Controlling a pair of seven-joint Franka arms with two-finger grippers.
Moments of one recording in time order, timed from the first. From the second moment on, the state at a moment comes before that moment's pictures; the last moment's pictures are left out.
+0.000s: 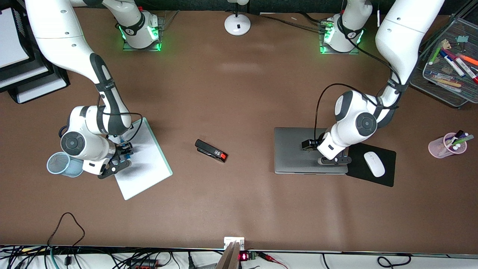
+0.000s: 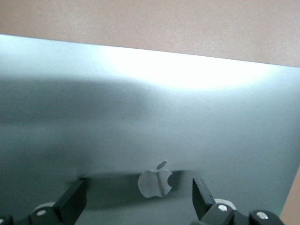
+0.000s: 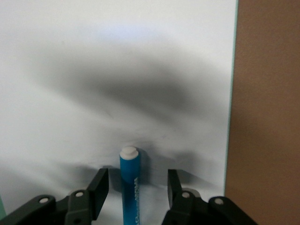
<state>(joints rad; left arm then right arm) 0.02 0.60 -0.30 -1.92 -0.05 2.49 -0.28 0.15 0.69 -0.10 -1.70 0.01 2.27 -0.43</state>
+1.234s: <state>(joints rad) 0.02 0.51 -0.28 -1.86 -0.05 2.41 -0.28 0.15 0.70 -0.09 -1.68 0.04 2.26 -0.43</state>
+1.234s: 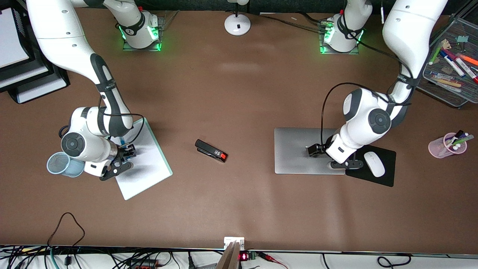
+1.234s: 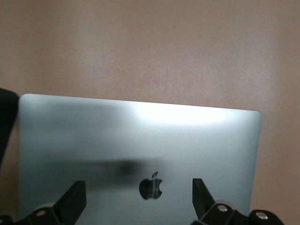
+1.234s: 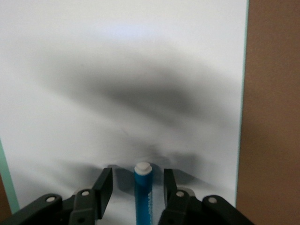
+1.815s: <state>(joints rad) 0.02 0.38 -0.27 -1.75 -0.05 2.14 -0.28 0.14 0.70 -0.09 -1.68 0.05 2.27 -0.44</state>
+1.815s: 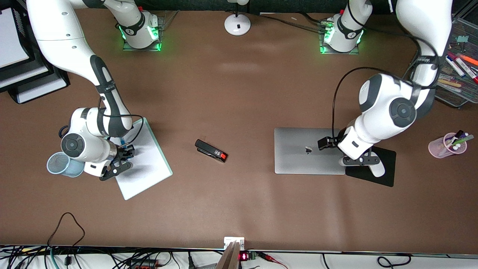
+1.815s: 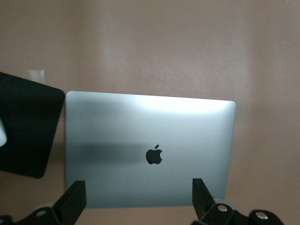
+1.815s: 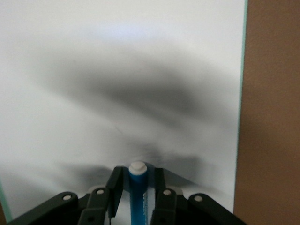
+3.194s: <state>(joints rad) 0.02 0.14 -0.26 -1.75 -0.05 1.88 -0.28 0.14 0.71 -0.09 -1.65 0.05 2.26 -0.45</state>
